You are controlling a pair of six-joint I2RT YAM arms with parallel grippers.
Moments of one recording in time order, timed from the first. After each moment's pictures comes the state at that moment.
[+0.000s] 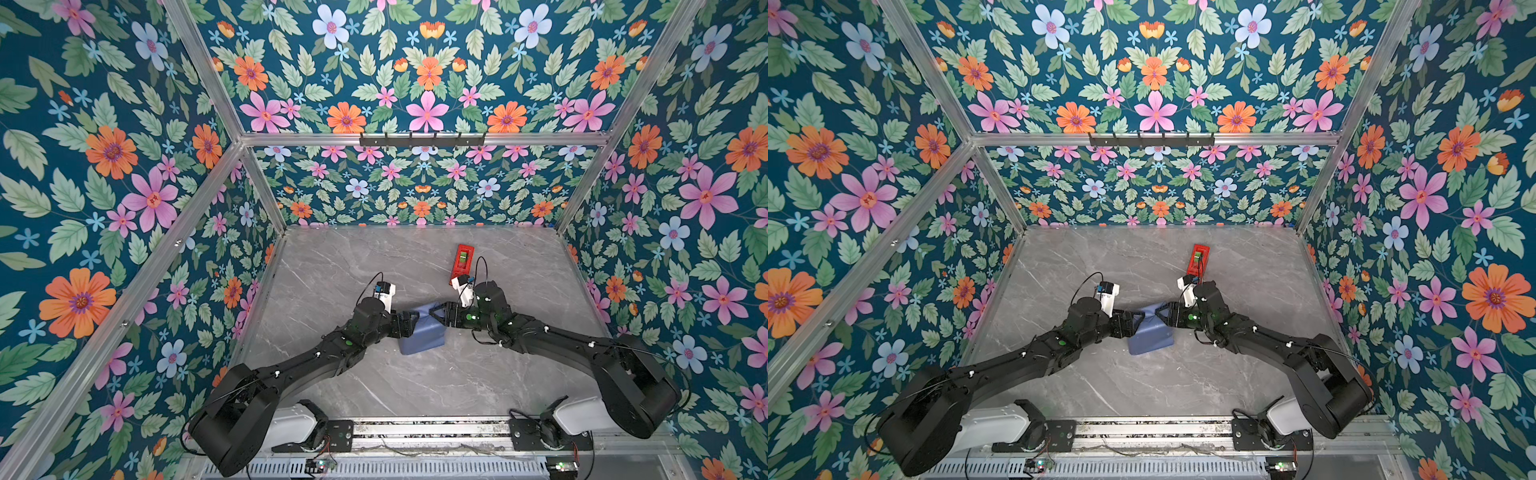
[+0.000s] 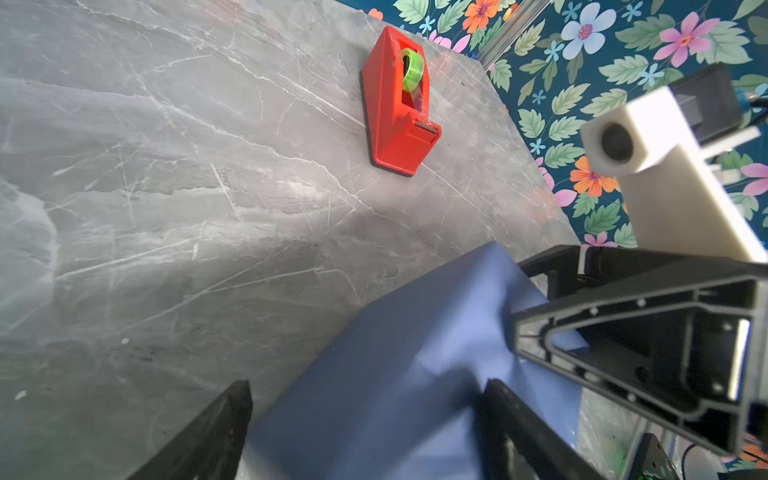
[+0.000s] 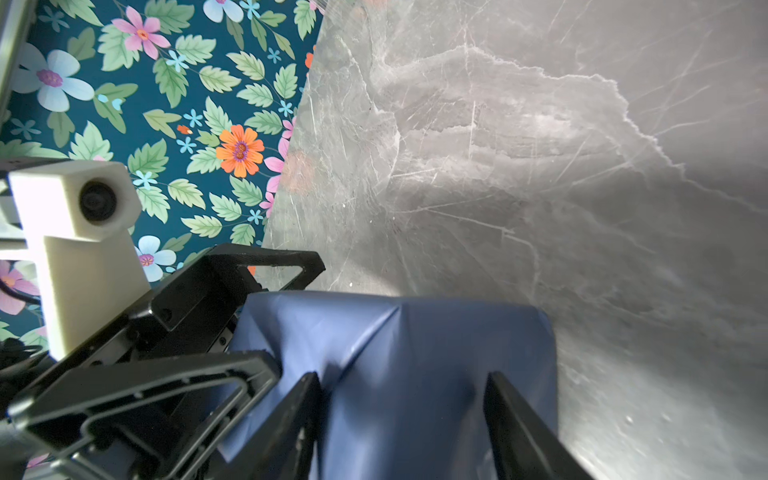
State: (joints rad) left arm -0.70 1.25 0.52 0.23 0.10 -0.55; right arm 0.58 1.42 0.68 0.16 -0.42 0.68
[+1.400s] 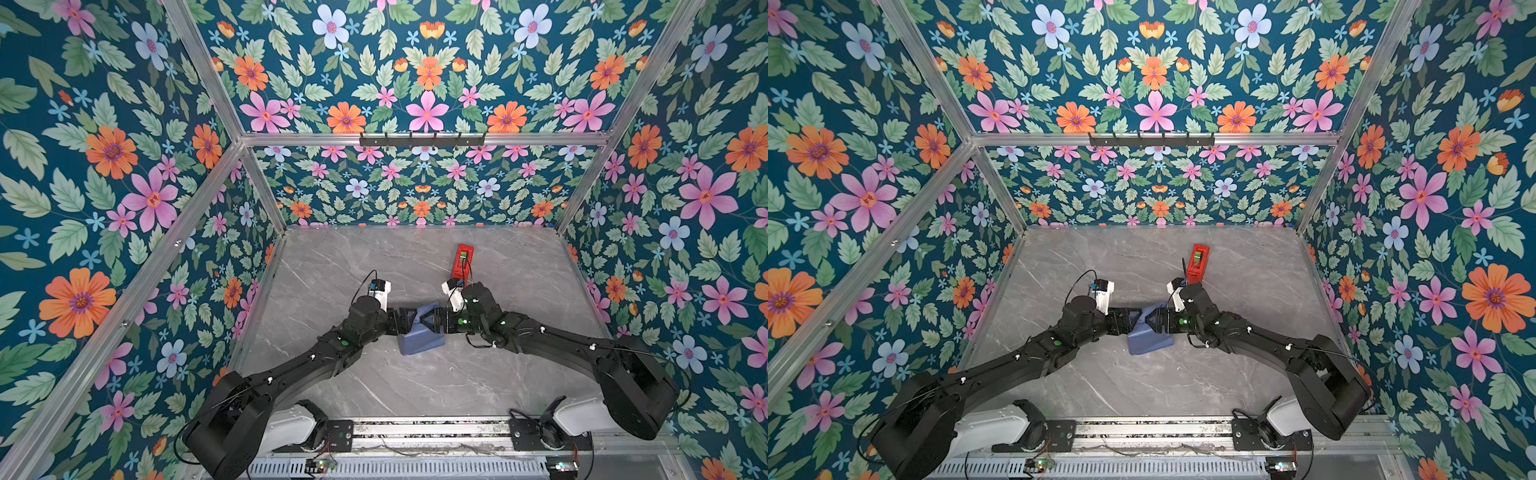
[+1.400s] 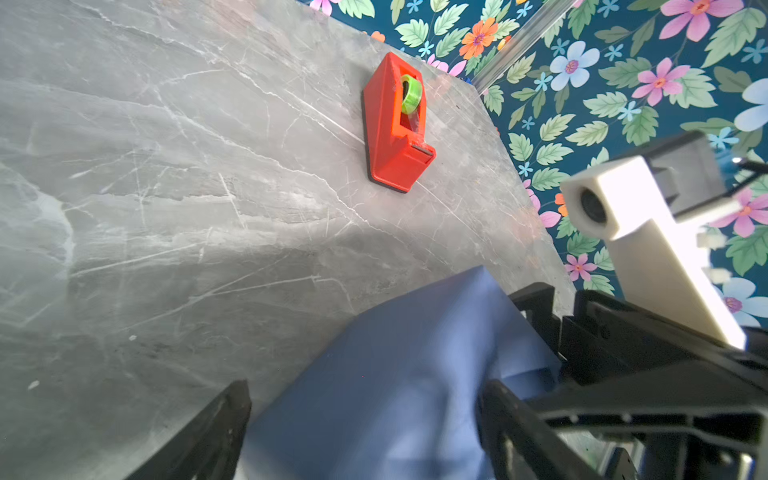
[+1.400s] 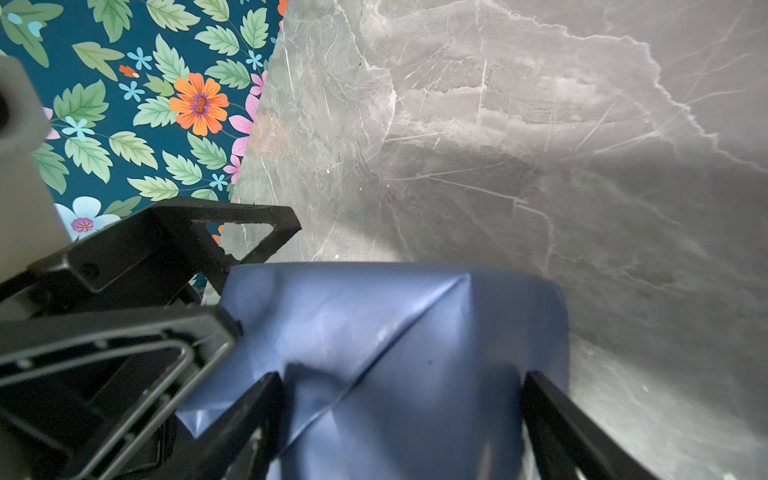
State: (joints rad) left arm -0.68 1.21 0.53 0.21 0.12 -0.62; right arm 0.68 1.44 0.75 0.02 -0.31 0.64
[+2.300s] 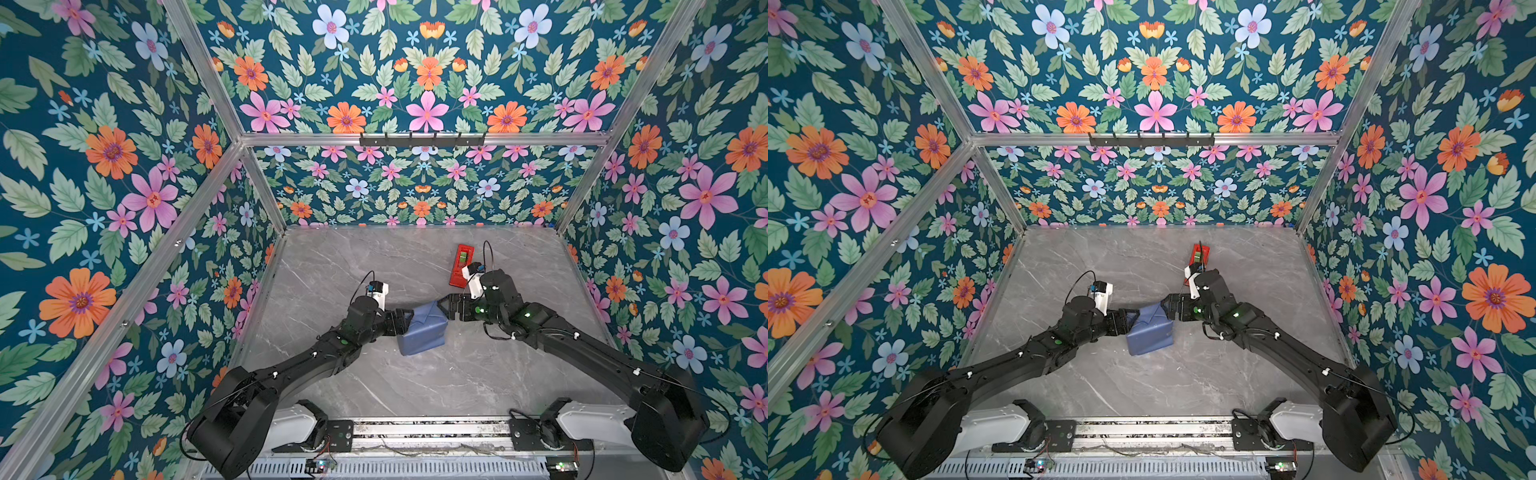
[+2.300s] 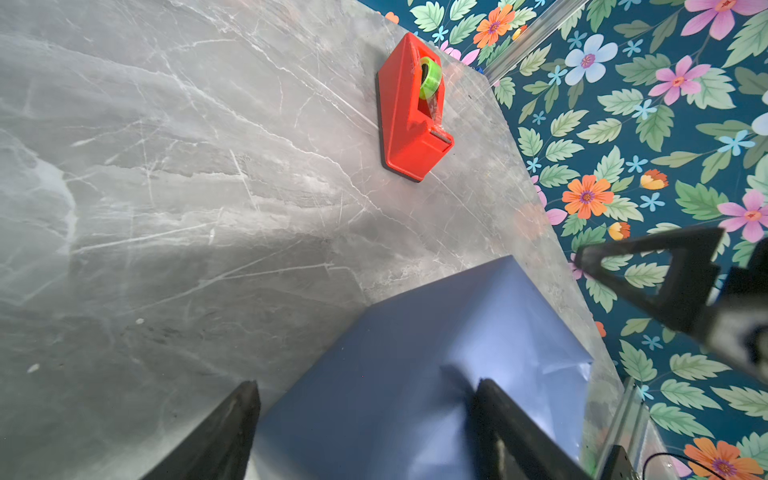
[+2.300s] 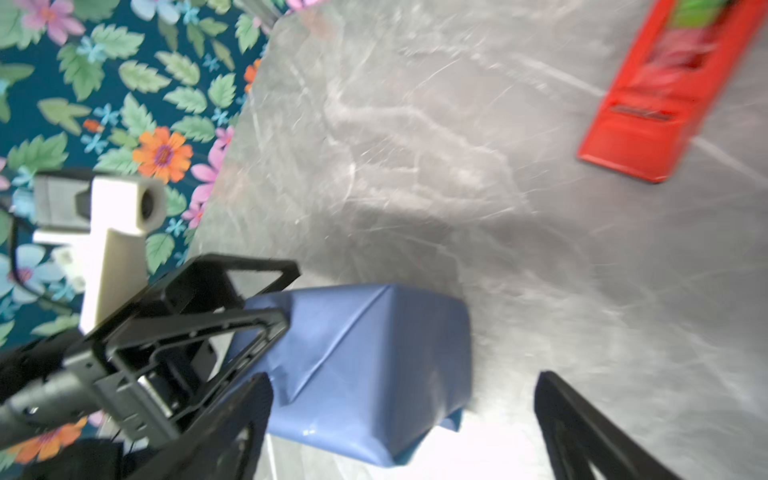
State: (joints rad) left arm -0.65 1.24 0.51 0.21 0.16 -0.62; right arm 0.56 1.25 0.87 -0.29 -0.18 0.54
